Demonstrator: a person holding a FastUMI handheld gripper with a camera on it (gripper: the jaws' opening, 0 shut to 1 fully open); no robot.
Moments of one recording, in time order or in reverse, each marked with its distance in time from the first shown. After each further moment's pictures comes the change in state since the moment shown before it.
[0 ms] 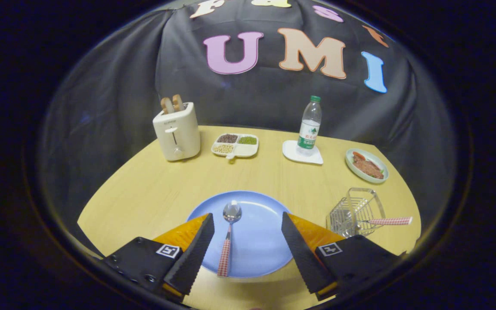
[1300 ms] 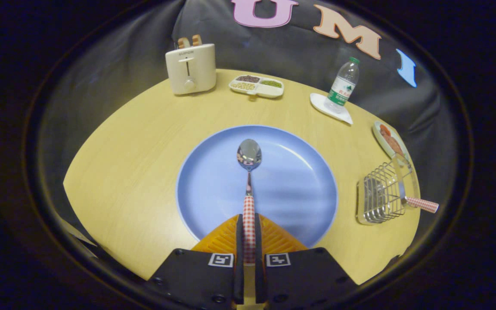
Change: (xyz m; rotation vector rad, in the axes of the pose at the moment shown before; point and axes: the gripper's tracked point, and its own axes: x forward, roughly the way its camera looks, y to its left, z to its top) arm 0.015 0.010 -0.090 -0.144 0.328 0.066
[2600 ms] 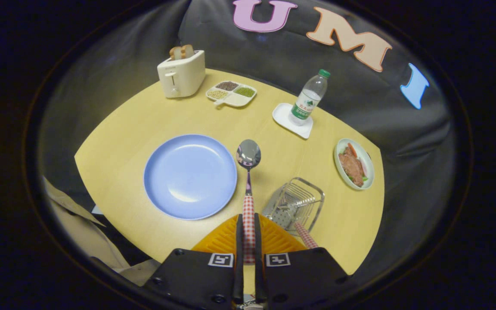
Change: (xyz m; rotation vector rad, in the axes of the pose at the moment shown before) arm -0.094 -0.161 0.050 -0.166 0.067 0.013
